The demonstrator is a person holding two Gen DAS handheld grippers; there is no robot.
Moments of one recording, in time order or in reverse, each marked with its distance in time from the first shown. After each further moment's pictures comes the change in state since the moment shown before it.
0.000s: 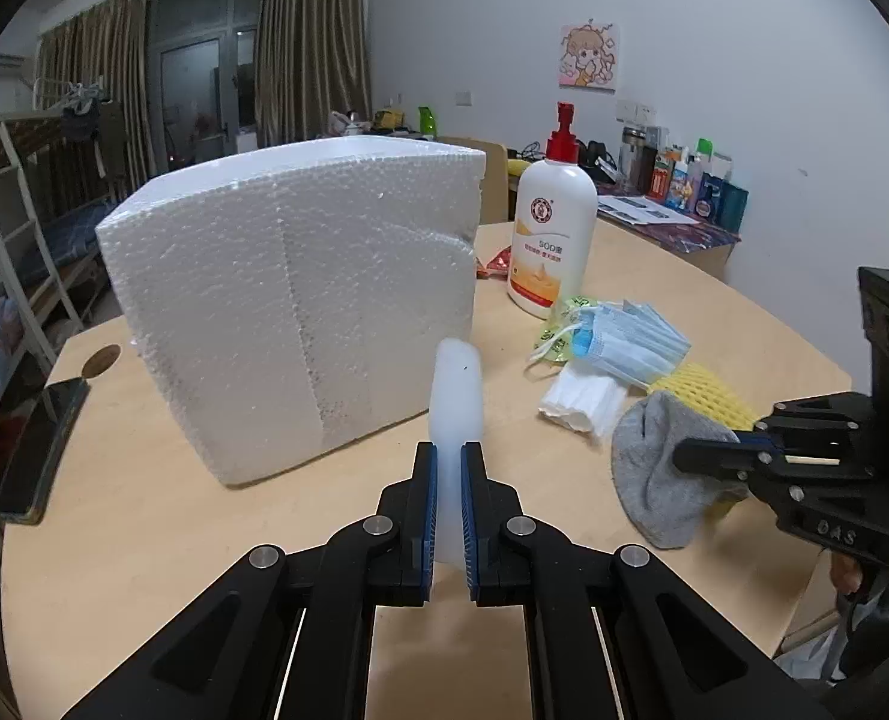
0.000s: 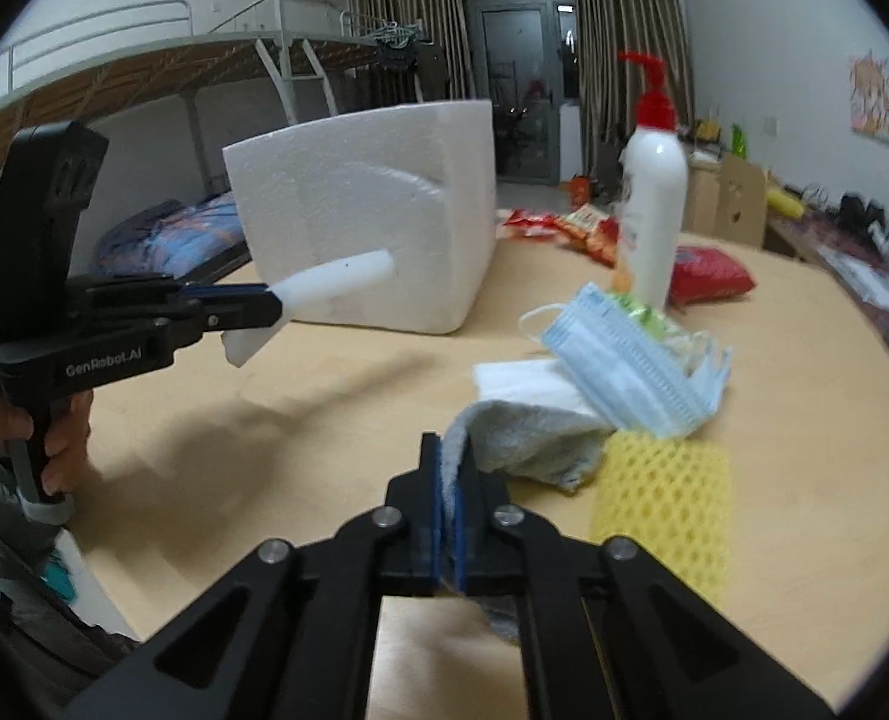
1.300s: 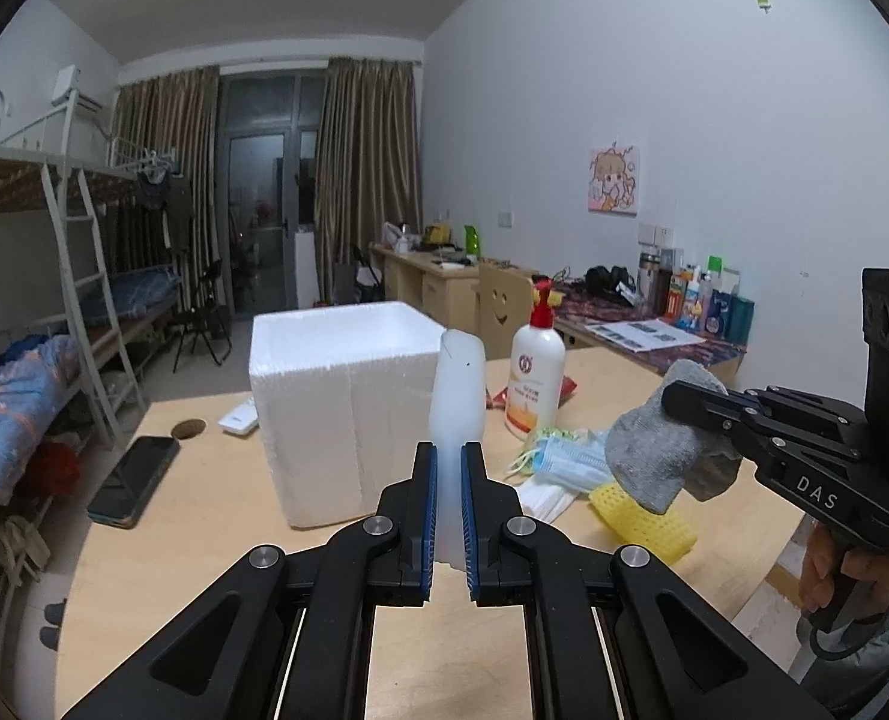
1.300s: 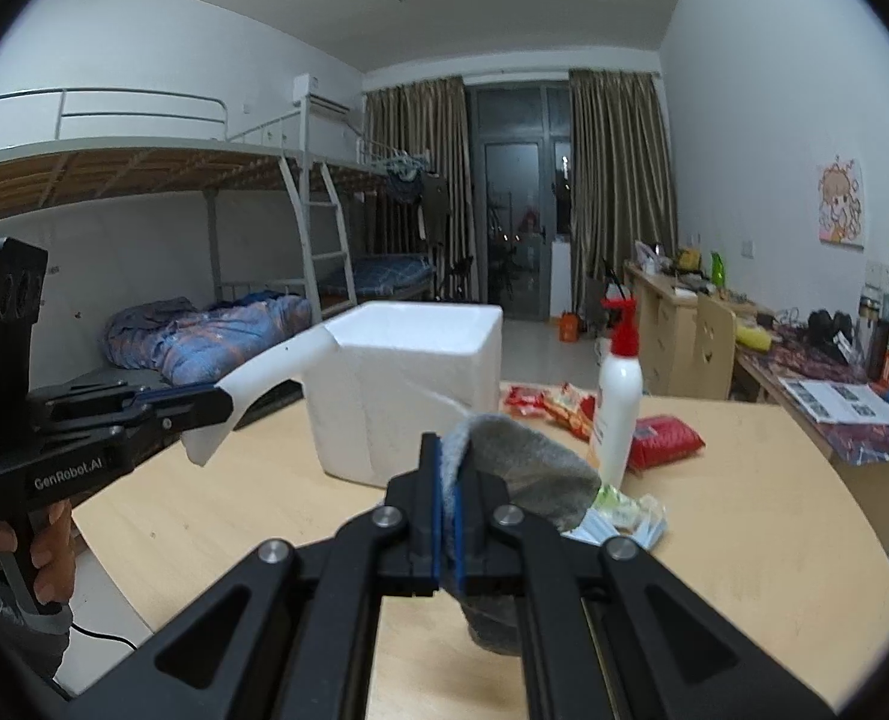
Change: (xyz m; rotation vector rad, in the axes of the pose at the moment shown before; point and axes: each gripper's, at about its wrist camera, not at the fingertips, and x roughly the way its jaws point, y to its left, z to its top) left arm -0.131 -0.041 -0.006 -0.065 -0.295 0.115; right arm -0.101 0.037 0.034 -0.077 -0.365 -0.058
